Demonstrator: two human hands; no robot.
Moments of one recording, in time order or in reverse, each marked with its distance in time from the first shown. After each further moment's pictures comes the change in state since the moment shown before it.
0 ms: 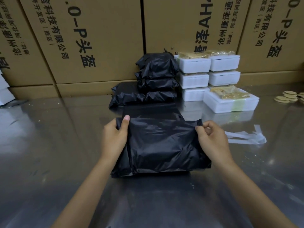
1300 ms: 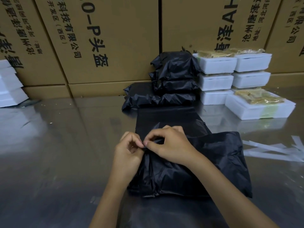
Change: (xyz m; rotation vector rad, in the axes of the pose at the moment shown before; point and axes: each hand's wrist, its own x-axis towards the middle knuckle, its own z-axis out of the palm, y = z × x) left_hand 0.004 -0.037 -0.018 -0.213 -0.149 0.177; right_hand 0.012 -0.054 0.137 -0.326 -0.572 -0.580
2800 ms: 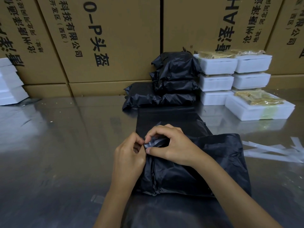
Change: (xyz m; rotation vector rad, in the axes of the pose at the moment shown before) left_hand -0.008 0.001 0.002 0.405 0.081 0.147; right_hand -0.011 -0.006 -0.013 0.277 -0.029 -0.080
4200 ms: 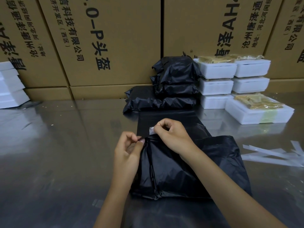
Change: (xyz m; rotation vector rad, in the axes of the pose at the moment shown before) left_hand 0.010 0.011 -0.002 -0.543 0.020 -0.323; right_hand 0.035 0.003 0.006 0.223 0.252 0.366
